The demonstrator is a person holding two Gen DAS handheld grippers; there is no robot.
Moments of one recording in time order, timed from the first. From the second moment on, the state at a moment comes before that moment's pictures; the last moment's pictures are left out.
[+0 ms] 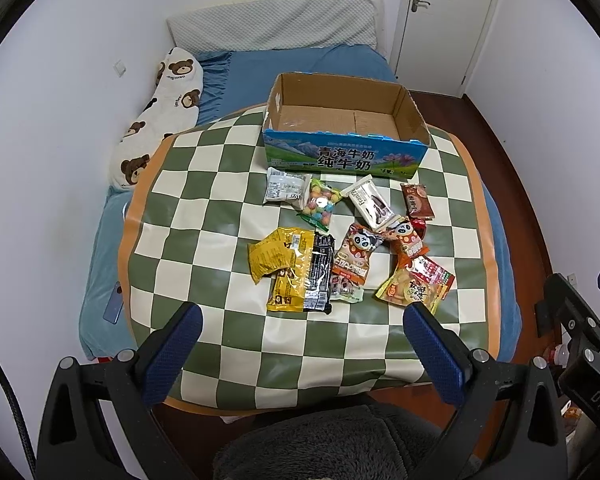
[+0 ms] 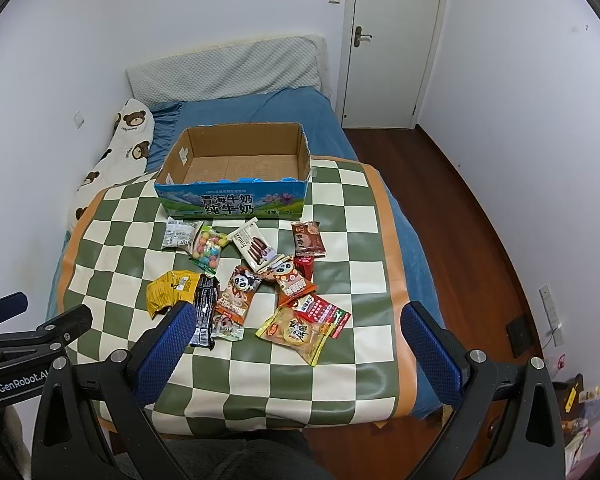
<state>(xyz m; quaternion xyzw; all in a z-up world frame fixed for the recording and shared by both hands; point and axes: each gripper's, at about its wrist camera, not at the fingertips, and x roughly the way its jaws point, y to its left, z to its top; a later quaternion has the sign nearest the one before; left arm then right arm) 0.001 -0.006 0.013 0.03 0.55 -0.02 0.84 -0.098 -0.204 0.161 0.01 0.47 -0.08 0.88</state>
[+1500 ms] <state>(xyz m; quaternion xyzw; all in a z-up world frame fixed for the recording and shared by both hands) -0.003 -0.003 0.024 0.03 0.54 -0.03 0.84 -0.096 -0.201 0.163 0.01 0.47 -0.08 0.88</state>
